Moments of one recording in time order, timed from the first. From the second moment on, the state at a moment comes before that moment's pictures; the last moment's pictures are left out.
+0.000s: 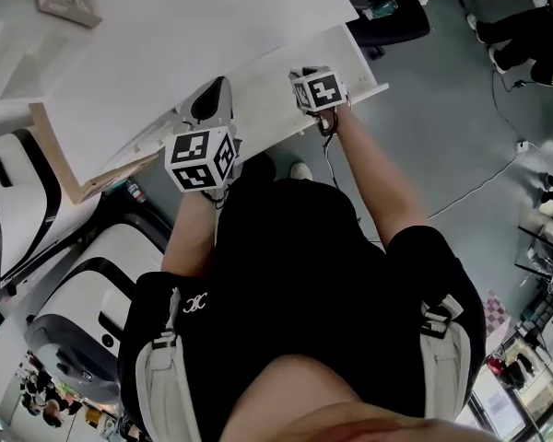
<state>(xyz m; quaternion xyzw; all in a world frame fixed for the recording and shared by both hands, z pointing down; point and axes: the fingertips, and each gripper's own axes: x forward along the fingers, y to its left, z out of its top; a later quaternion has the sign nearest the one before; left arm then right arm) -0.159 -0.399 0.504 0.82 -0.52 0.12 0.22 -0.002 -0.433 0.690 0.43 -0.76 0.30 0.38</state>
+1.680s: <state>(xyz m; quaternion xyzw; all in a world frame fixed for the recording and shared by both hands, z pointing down) -0.068 -0.344 0.377 0.81 -0.58 0.04 0.09 0.091 -0.368 0.356 0.53 -0.85 0.02 0.00</state>
